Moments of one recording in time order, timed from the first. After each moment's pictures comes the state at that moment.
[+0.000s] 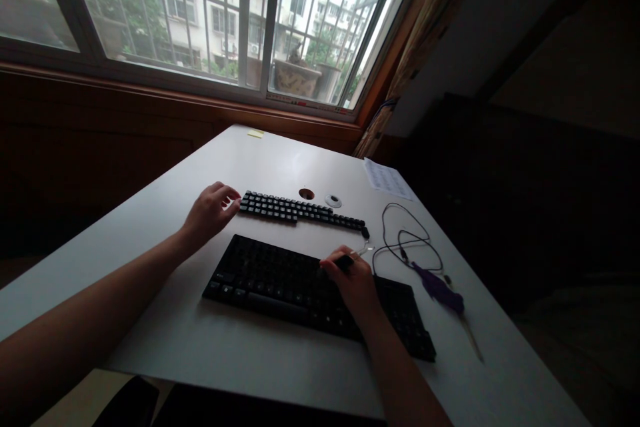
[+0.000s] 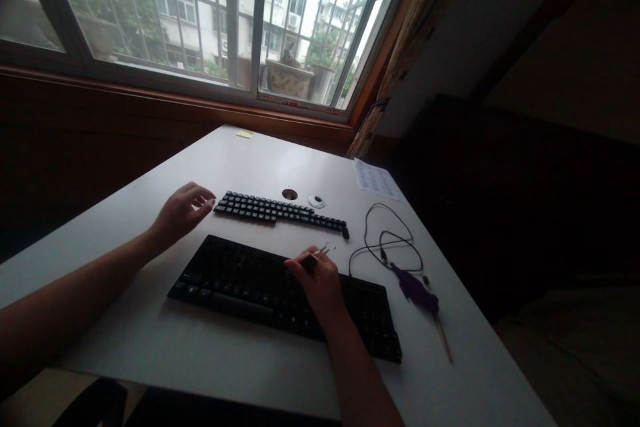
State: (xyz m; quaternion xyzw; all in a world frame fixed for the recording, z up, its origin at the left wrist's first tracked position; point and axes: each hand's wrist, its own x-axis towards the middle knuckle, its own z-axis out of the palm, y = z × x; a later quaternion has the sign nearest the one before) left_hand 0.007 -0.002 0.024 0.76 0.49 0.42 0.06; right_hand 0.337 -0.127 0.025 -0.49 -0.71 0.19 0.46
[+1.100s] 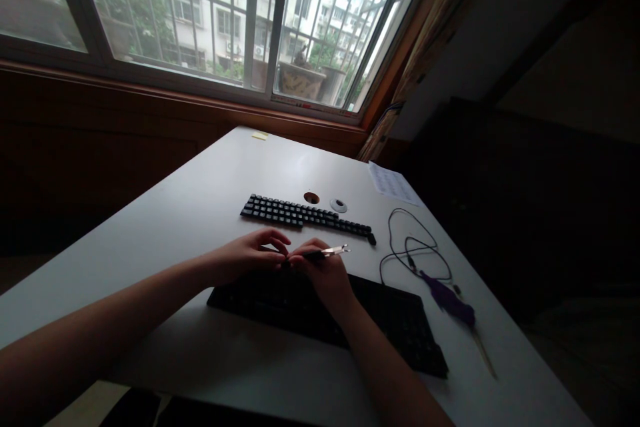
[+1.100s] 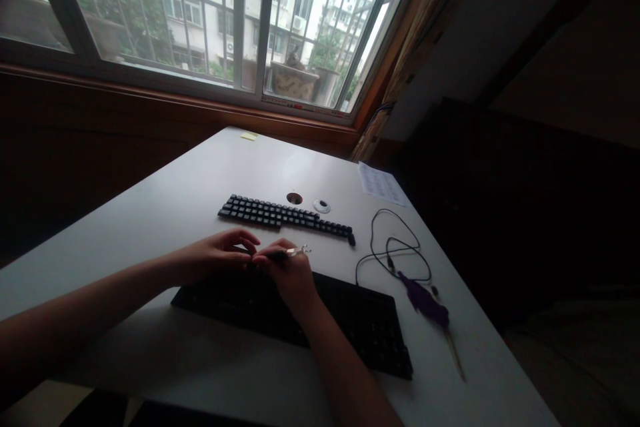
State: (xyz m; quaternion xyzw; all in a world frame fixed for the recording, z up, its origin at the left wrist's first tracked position) left_hand 0.064 -0.062 0.030 0.54 0.30 0.30 0.73; right_hand 0.278 -0.100 0.035 -0.40 -0.72 0.31 0.47
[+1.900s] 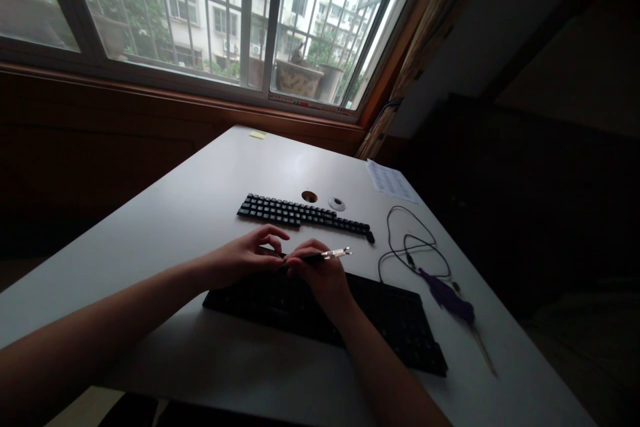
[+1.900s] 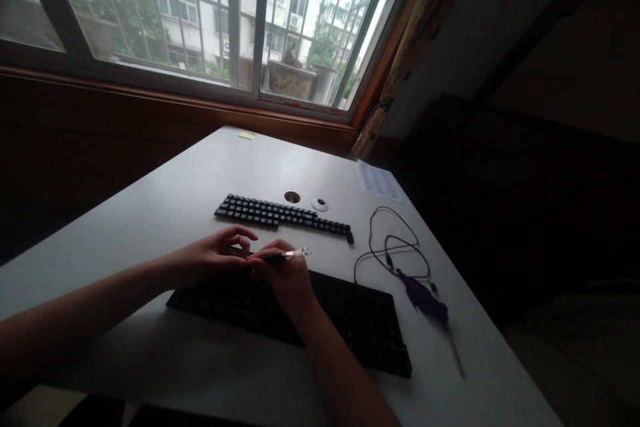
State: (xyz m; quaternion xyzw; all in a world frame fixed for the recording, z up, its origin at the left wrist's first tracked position) left_hand 0.066 -0.066 0.035 0.58 0.29 0.30 0.70; right_hand 0.272 -0.106 0.030 -0.36 -0.66 0.41 0.51
